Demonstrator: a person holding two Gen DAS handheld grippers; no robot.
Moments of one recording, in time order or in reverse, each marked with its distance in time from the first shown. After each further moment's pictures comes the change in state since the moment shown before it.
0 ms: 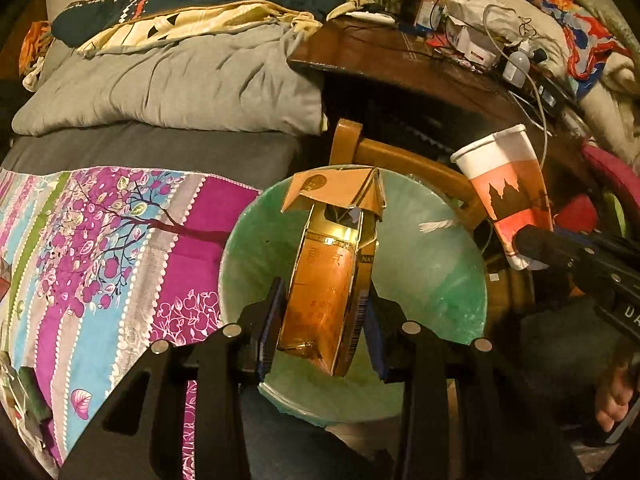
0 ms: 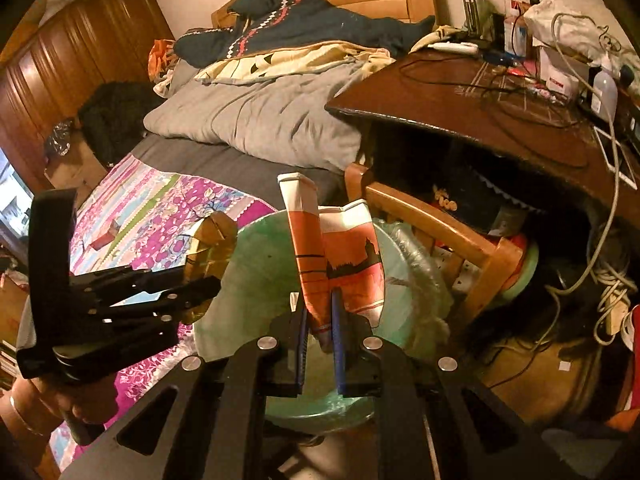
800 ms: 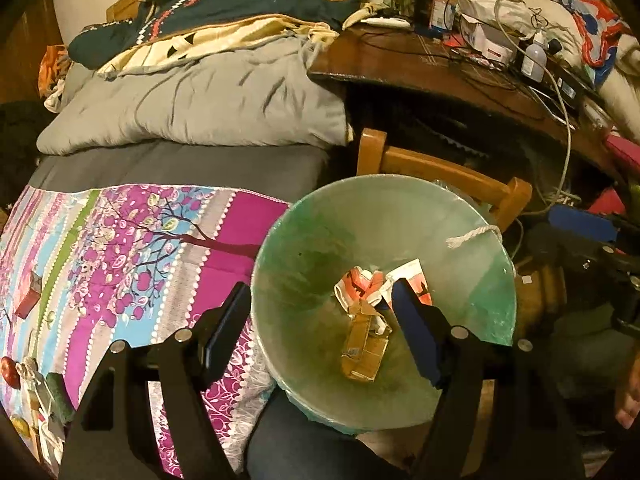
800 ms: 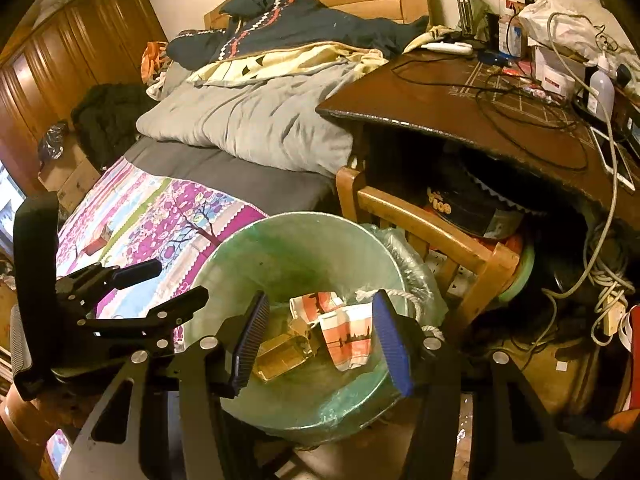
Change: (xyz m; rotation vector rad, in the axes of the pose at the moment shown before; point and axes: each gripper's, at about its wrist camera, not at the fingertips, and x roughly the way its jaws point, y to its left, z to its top) left arm -0.008 -0.002 0.005 0.030 -0.043 0.143; right arm 0.001 0.005 0.013 0.009 -0.009 -0.027
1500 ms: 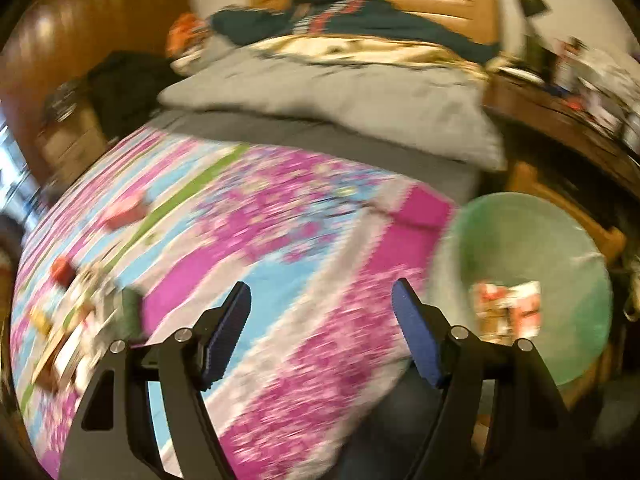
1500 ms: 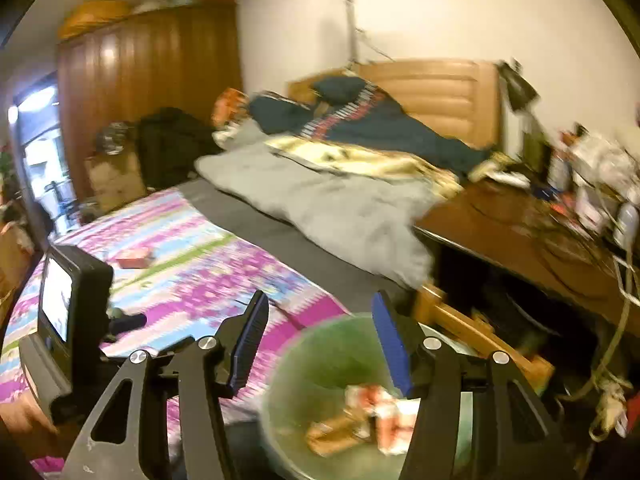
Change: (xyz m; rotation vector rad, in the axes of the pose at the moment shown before) left arm -0.056 0.111 -0.087 -0.324 -0.099 0.373; right arm -0.044 0.129 -0.010 -0.281 -0.373 0.095
